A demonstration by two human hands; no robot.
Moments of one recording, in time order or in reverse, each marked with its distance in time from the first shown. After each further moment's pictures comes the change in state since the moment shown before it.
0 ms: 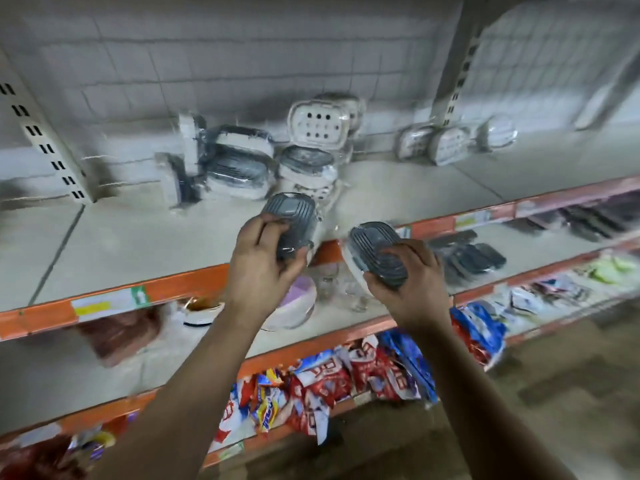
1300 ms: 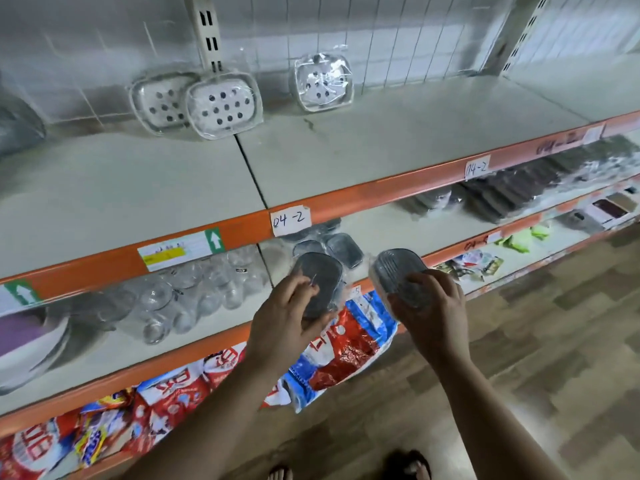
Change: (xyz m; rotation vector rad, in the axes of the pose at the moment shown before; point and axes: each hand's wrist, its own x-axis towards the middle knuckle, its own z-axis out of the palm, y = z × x) left_hand 0.043 0.306 0.468 -0.039 -0.318 0.113; right_hand 0.059 0.525 -0.189 -0.191 -0.115 0.278
